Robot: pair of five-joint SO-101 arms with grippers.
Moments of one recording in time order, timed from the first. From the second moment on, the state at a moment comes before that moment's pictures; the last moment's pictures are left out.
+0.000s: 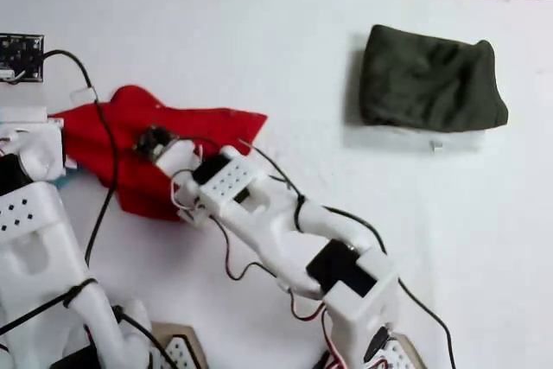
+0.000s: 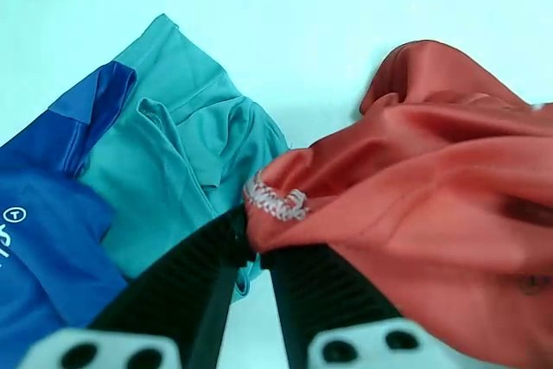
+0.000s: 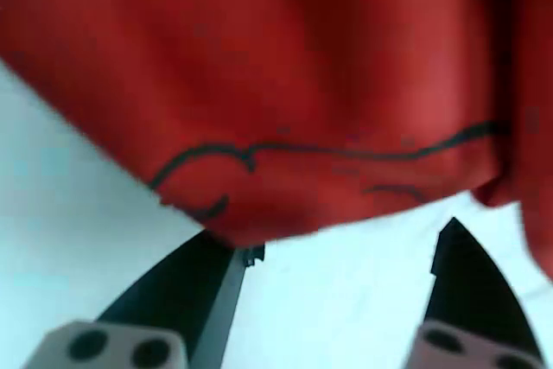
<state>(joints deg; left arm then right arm) -34.8 -34.1 28.3 61.1 -21.0 -50.7 17.7 10.8 56.4 9.9</state>
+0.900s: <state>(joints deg) -28.8 -34.1 29.1 63.9 -20.7 -32.7 27.2 -16.5 67.8 3.4</state>
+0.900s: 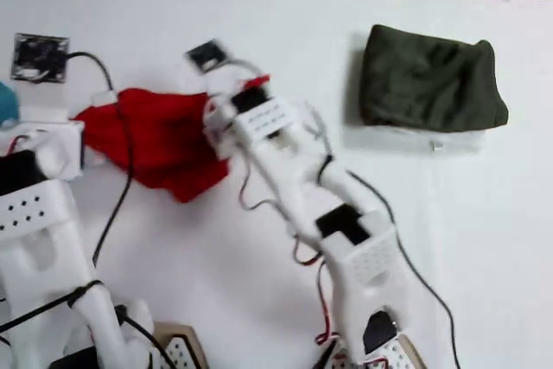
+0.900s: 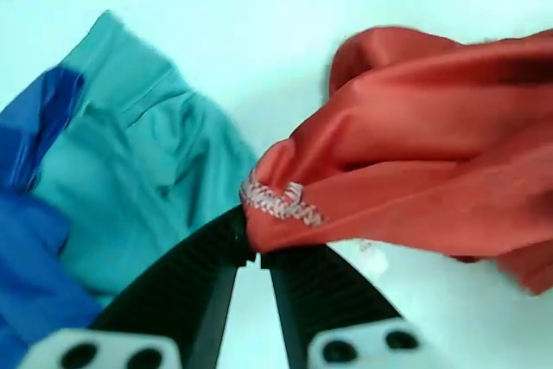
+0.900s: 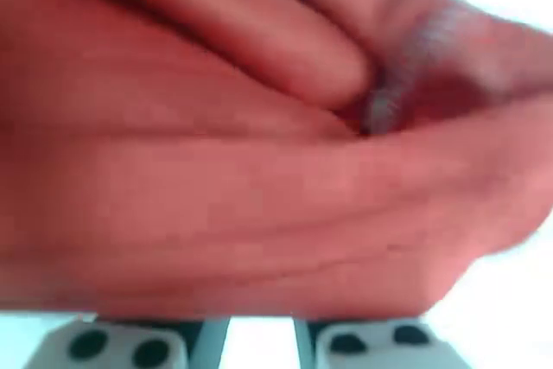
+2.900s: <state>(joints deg) -31.3 -34.7 60.3 39.4 -19.9 -37.7 -22.4 26.9 75.4 21.5</state>
